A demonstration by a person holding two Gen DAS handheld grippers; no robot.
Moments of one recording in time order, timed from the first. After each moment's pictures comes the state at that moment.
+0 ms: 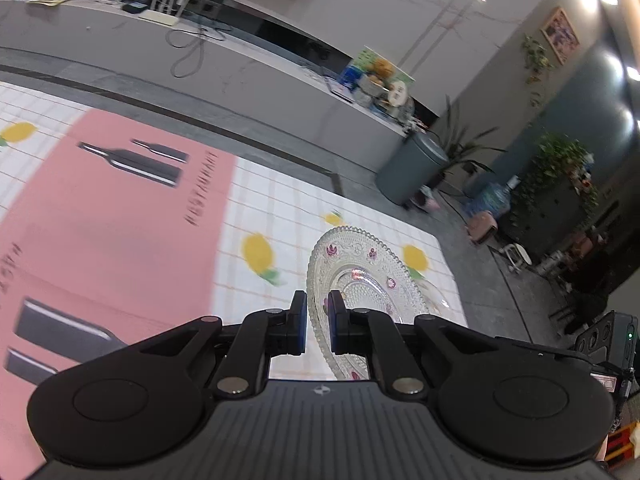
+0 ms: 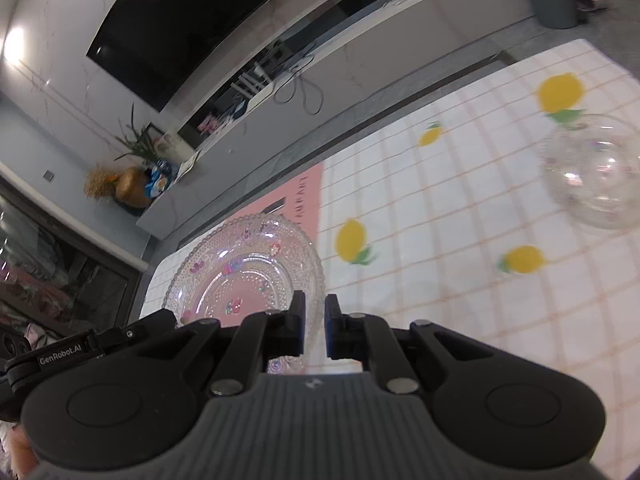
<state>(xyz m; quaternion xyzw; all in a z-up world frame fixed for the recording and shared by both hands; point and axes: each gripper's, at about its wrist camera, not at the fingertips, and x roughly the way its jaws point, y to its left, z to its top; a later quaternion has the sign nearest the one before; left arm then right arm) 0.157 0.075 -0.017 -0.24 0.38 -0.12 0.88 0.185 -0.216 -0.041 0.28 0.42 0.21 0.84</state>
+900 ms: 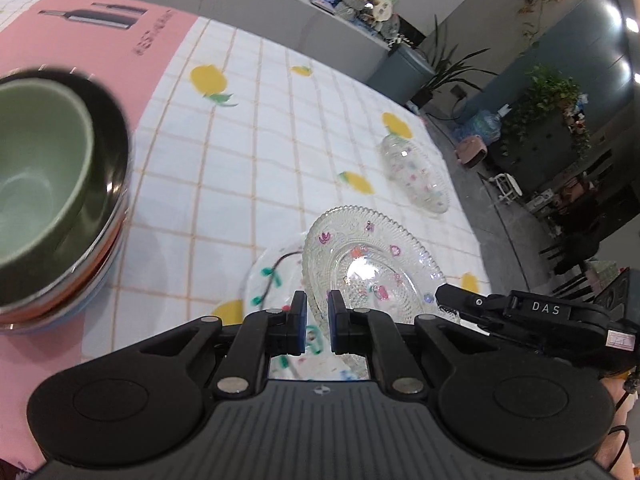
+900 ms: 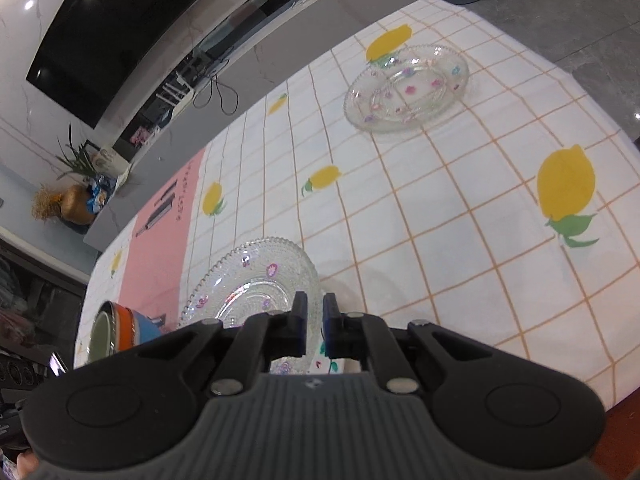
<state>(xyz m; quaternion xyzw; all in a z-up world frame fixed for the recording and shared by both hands) 0.102 -0.011 -0.129 -0.23 0.46 -0.16 0.84 0.097 -0.324 -0.120 0.28 0.45 0.12 0.84</state>
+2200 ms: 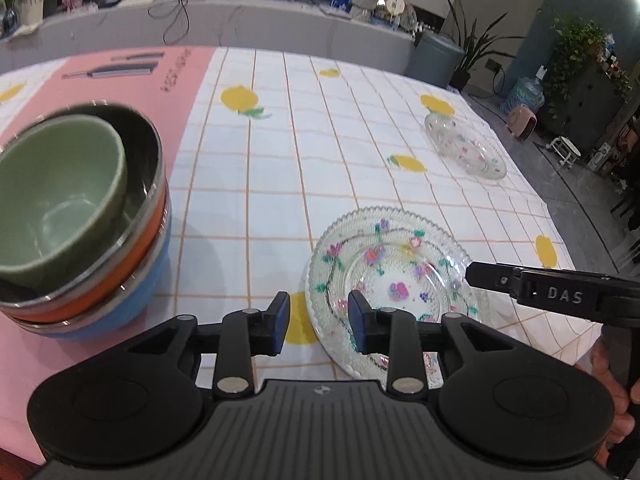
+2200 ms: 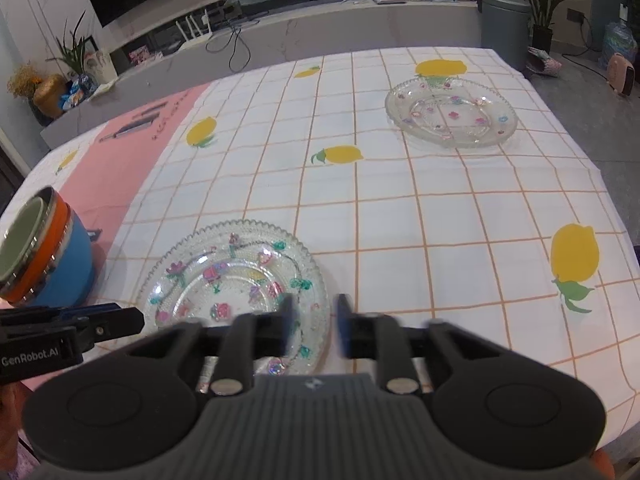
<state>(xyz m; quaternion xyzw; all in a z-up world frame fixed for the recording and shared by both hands) 0.073 -0.031 -0.122 -0.09 0.44 -0.09 0.89 0.092 -0.263 -0.131 0.07 0.44 0.12 0.89</state>
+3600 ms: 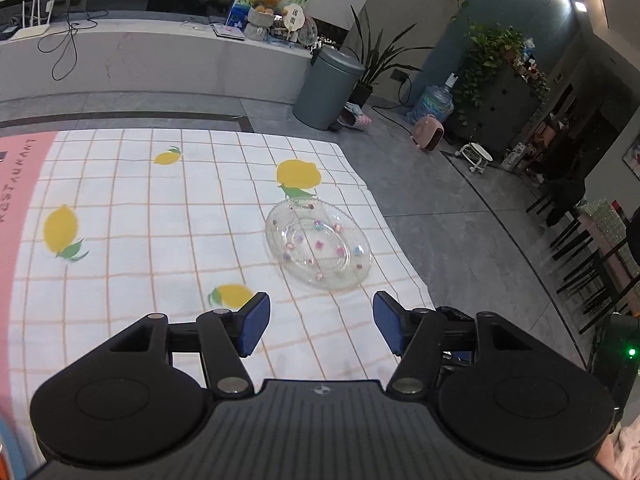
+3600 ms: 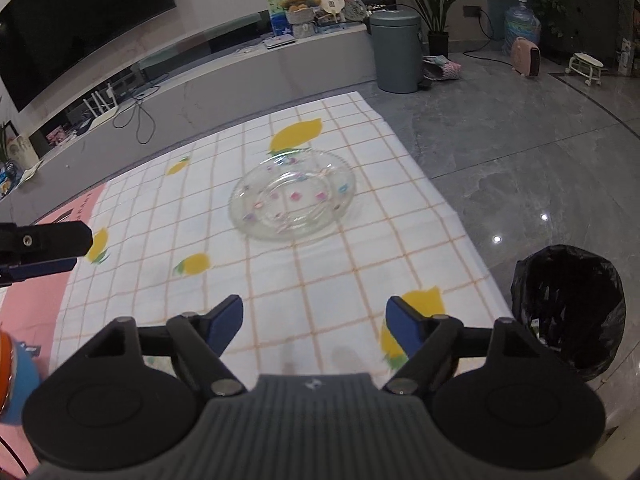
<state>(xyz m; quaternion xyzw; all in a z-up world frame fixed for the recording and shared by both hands) 0.203 -0.138 -0.046 -0.12 0.42 -0.23 0.87 0.133 -0.377 -0.091 0.13 0.41 -0.02 0.90</state>
